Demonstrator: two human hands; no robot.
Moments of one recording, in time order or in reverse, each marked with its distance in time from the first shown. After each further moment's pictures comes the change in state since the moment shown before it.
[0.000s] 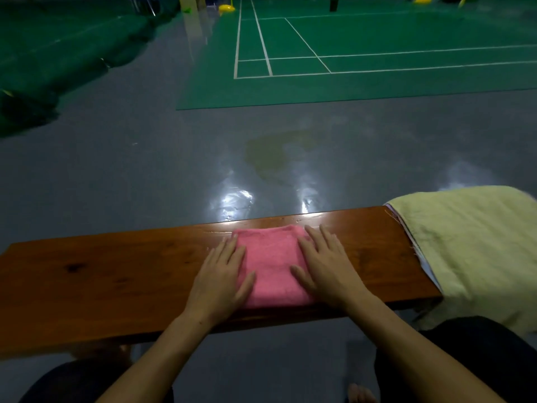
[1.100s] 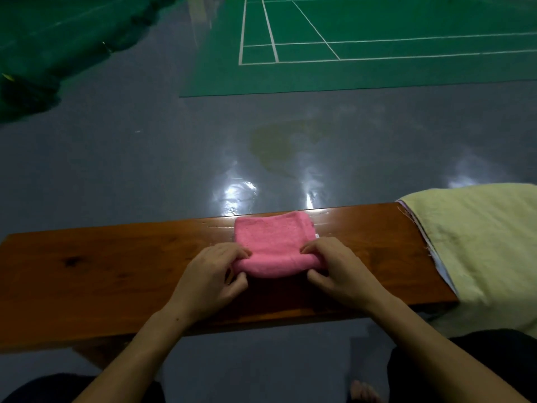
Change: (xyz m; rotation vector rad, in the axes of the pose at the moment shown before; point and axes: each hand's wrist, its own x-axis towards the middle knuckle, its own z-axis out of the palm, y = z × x) left_hand -0.002 -0.020 -0.032 -0.243 0.153 0.212; right_hand -0.004 0.010 -0.015 0.449 0.043 -0.128
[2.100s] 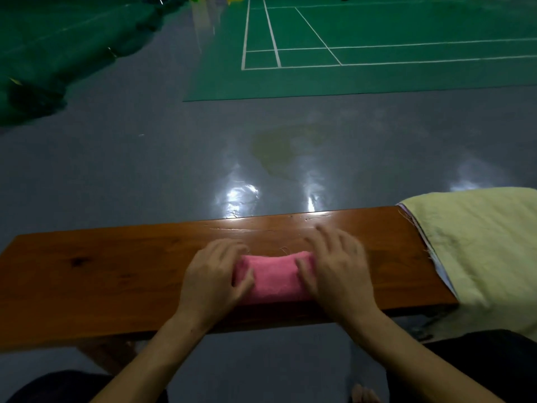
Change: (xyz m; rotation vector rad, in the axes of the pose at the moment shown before) left_hand -0.006 0.018 0.007 0.236 0.127 -0.106; right_hand -0.010 -0.042 0.015 -0.501 0.343 0.082
